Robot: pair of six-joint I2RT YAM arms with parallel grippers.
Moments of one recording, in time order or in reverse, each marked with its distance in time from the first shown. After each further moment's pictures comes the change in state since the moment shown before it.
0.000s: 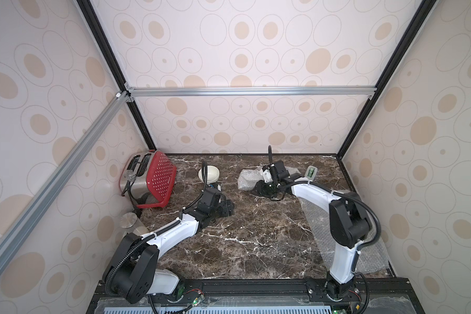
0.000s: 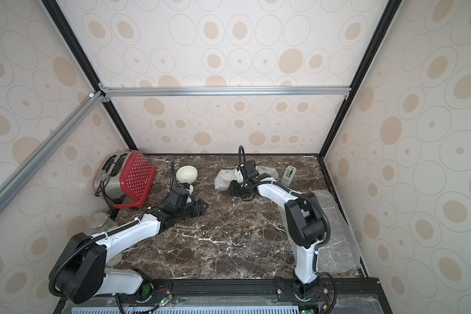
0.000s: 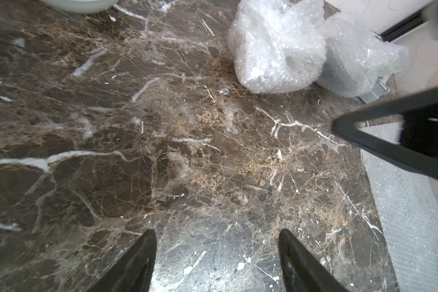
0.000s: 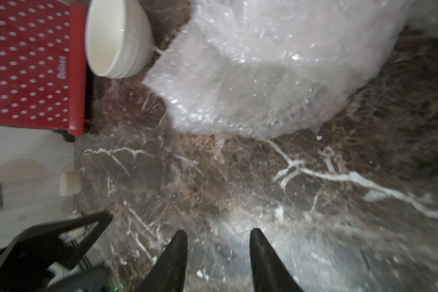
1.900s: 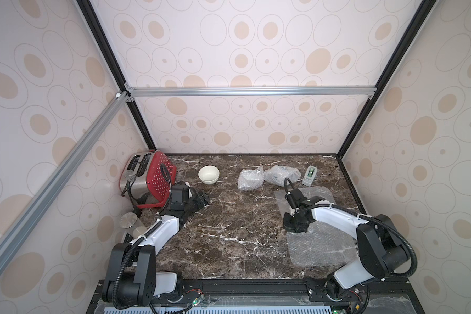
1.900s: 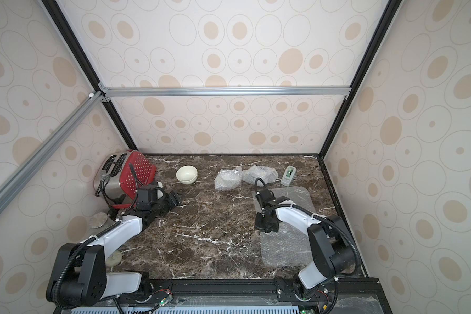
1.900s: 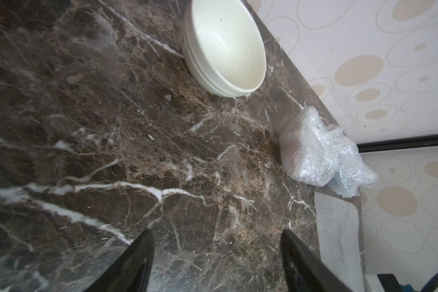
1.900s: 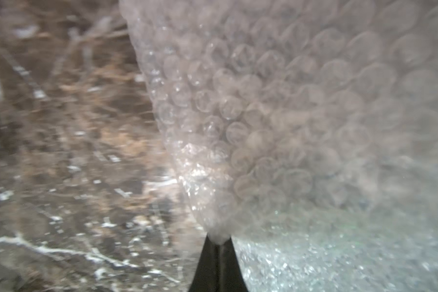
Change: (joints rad) left arm 0.393 -0.054 -0.090 0.123 0.225 -0.134; right arm 0.025 -0.222 -0.436 -0.251 0.243 0.181
